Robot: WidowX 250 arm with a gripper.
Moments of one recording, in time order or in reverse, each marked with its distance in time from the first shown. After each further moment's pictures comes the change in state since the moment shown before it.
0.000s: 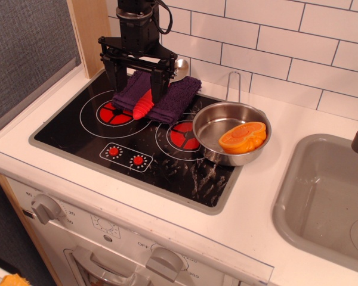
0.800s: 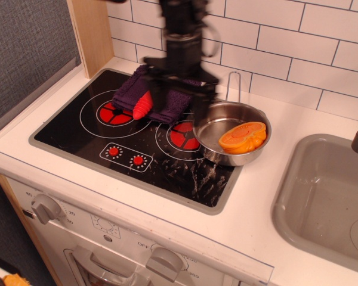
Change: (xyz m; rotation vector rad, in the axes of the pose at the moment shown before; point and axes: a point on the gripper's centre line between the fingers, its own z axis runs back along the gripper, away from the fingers) arm -0.011 -0.086 0.002 -0.063 0.007 -0.195
